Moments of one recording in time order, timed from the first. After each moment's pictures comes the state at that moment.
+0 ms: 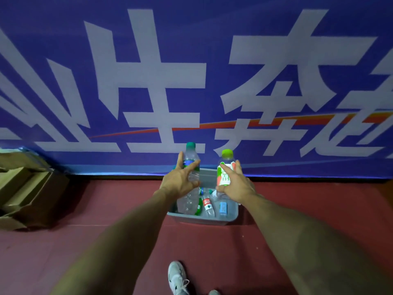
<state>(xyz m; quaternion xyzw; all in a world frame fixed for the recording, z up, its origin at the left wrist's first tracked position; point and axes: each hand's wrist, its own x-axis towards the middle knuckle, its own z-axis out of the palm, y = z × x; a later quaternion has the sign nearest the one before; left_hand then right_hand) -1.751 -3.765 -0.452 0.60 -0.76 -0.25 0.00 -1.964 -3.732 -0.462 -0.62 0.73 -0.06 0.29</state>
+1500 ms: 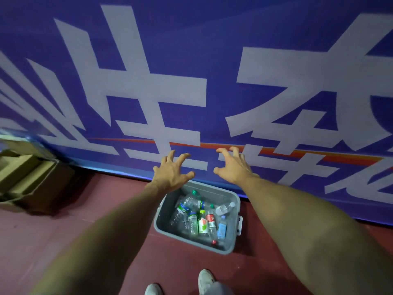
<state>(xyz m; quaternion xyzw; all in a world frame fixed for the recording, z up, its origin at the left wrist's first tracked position) -1.813 -3.939 -0.462 0.70 -0.68 -0.22 0.04 -2.031 -3.970 -0.451 -0.71 0.65 -0.04 0.27</state>
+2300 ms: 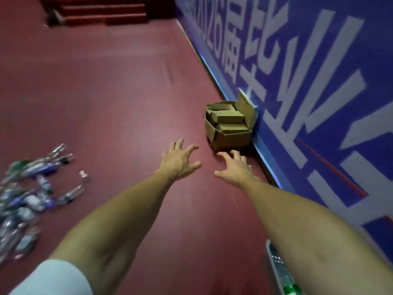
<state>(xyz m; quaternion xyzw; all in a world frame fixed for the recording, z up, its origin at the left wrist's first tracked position) -1.483 -3.484 -0.406 0.96 -0.23 -0.08 0.12 -1.568 -3.668 -0.409 -0.95 0.17 0.12 0.23</state>
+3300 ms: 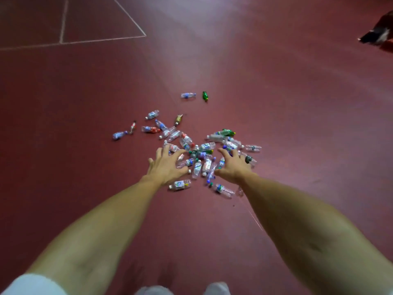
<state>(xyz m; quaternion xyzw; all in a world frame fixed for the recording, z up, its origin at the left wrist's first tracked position) -1.367 -2.823 -0.414 0.87 0.46 -0.01 0.20 -1.166 -2.940 -0.411 -0.86 -0.46 0.23 0.06</state>
